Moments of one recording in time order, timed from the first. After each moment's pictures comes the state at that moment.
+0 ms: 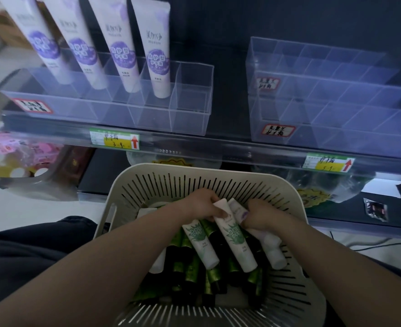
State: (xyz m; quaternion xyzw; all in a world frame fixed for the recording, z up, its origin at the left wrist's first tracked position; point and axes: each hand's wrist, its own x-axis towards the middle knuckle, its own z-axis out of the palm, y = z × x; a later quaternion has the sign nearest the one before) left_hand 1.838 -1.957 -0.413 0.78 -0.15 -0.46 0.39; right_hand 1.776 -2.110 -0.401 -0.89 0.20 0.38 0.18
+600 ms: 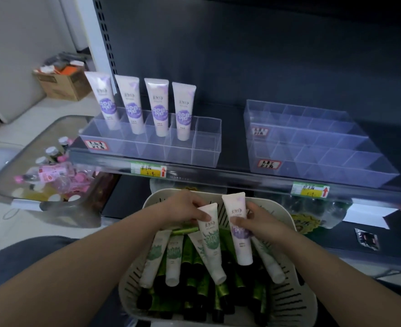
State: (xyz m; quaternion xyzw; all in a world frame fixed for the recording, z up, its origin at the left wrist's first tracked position) left_hand 1.837 -1.875 -0.307 0.82 -0.19 -0.35 0.41; right_hand 1.751 -2.077 -0.331 -0.79 0.20 0.16 0.56
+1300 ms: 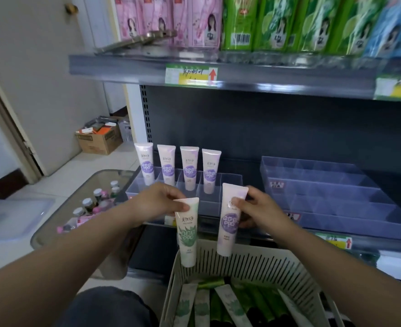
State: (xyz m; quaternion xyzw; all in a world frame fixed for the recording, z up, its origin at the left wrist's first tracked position) left_hand 1.876 -1.768 -0.169 0.85 -0.19 -0.19 0.45; right_hand 1.806 -2.011 -0.196 -0.78 0.06 0.00 0.62
